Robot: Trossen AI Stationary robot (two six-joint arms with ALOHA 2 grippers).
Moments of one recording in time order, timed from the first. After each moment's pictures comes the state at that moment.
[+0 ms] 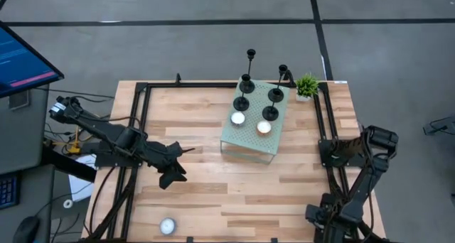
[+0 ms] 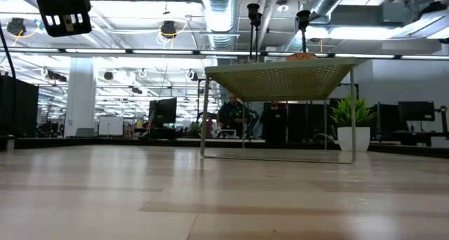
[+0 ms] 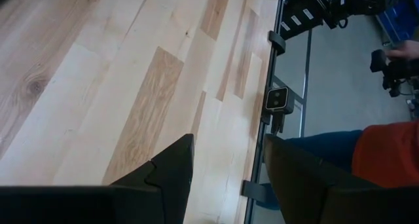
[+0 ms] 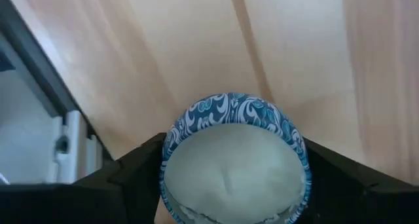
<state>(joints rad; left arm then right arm) -0.46 0.79 0.76 -0.46 0.00 -0.88 1.21 1.74 0.99 -0.73 -0.05 1.56</state>
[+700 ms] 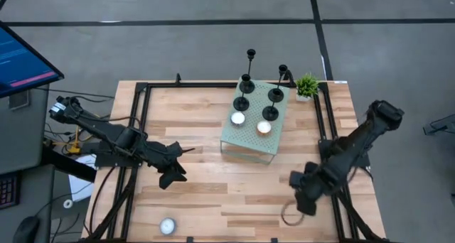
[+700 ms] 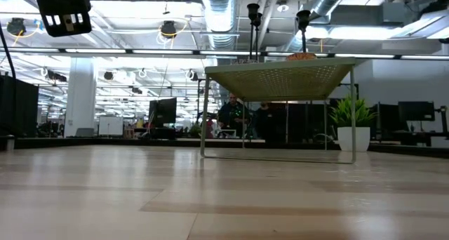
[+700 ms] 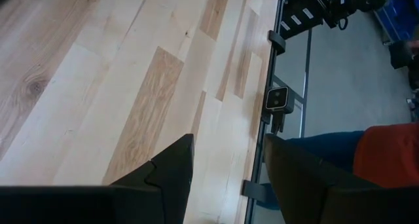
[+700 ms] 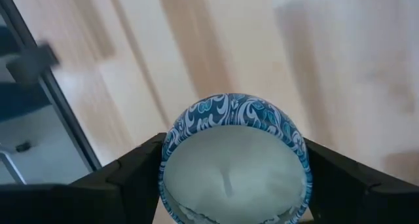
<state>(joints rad) -0.46 0.79 0.76 -0.46 0.00 -0.87 0.78 1.39 0.99 -0.99 -0.02 1.12</state>
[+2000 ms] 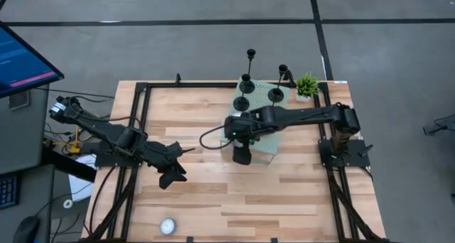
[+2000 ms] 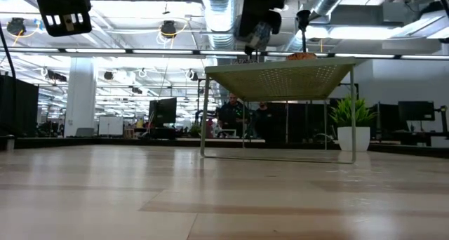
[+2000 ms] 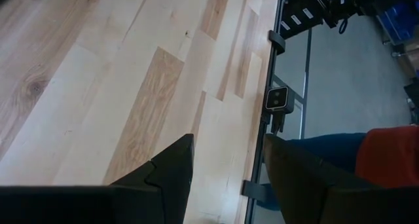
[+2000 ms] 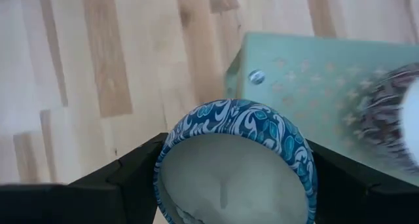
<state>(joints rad) -0.46 0.79 0.76 -0.46 0.00 -0.87 0.07 1.87 1.80 -1.10 0.05 0.23</state>
